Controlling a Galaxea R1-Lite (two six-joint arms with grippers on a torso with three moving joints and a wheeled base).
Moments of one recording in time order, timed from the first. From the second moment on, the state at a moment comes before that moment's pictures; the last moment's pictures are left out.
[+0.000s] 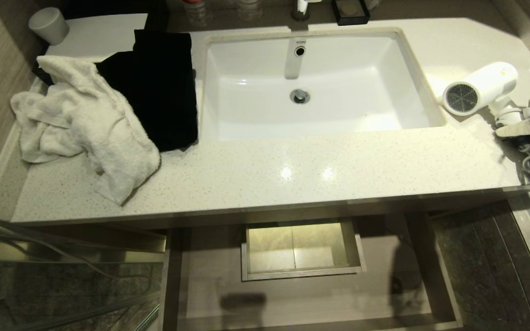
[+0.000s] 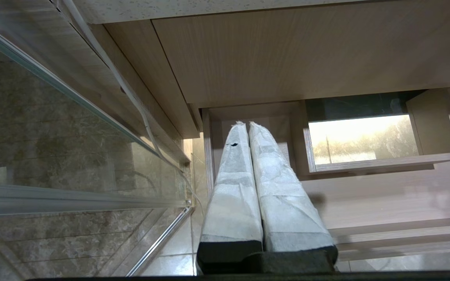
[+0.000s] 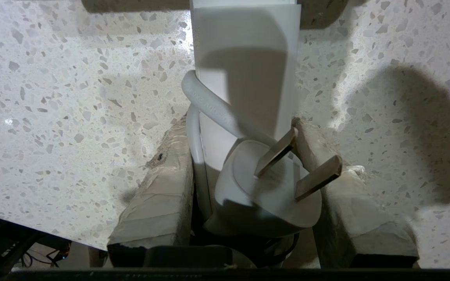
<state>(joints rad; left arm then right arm) 0.00 0.00 0.00 0.00 0.00 0.00 -0.42 1.85 -1.91 0.74 0.48 -0.69</state>
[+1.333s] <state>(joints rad) 0.00 0.00 0.00 0.00 0.00 0.00 -0.40 1.37 -1.69 0.76 0.47 -0.67</state>
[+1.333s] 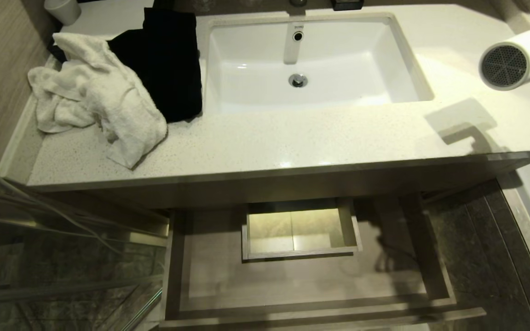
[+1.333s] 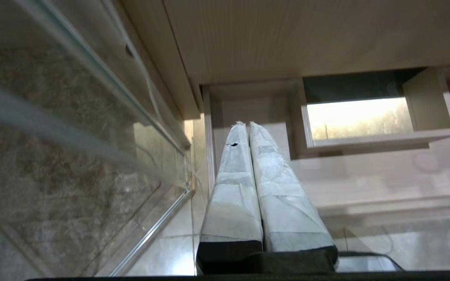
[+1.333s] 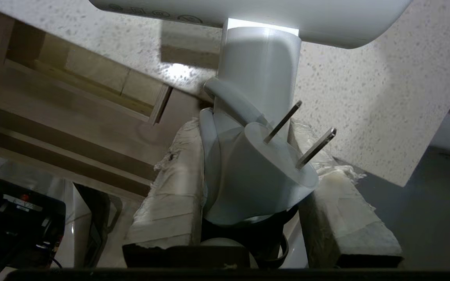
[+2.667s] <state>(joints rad) 0.00 0.00 0.00 0.00 0.00 0.00 -0.40 0.90 -1.23 0.64 0.43 -0.64</state>
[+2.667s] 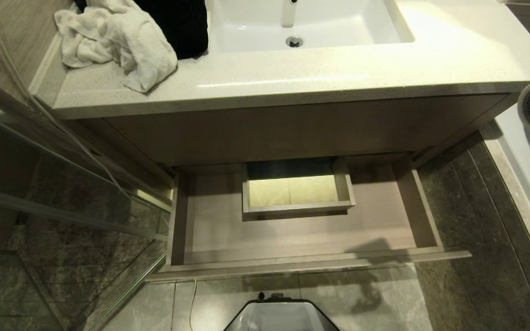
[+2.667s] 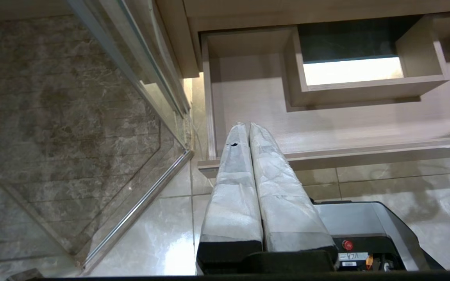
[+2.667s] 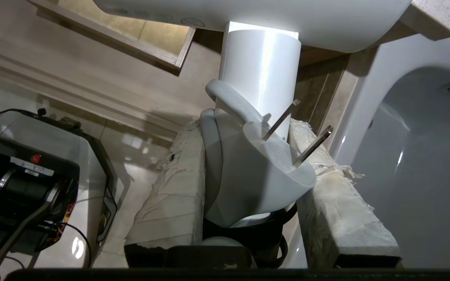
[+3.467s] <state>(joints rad) 0.00 0.00 0.00 0.00 0.00 0.00 -0.40 0.89 -1.12 0.64 0.43 -0.65</state>
